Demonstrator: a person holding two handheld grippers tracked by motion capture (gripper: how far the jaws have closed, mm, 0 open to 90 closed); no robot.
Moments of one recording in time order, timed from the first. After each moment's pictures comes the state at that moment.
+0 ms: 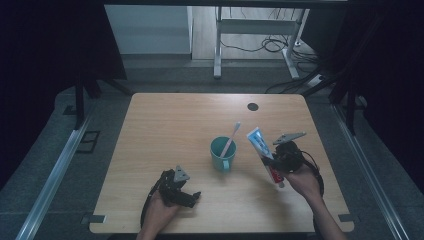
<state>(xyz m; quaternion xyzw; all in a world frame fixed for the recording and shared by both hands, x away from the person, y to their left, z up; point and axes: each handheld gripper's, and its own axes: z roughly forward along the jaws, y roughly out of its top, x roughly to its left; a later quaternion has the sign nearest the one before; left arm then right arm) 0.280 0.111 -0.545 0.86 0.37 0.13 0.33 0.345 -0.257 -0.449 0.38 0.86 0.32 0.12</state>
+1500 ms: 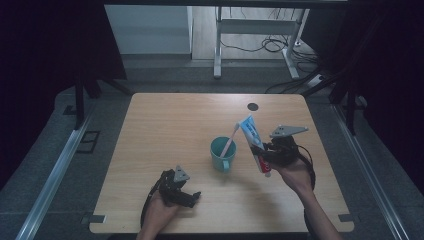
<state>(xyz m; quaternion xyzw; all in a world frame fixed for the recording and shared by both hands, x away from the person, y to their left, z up) 0.280 0.111 -0.545 0.86 0.37 0.13 0.33 0.341 -0.232 -0.414 0.34 0.83 0.42 0.13</state>
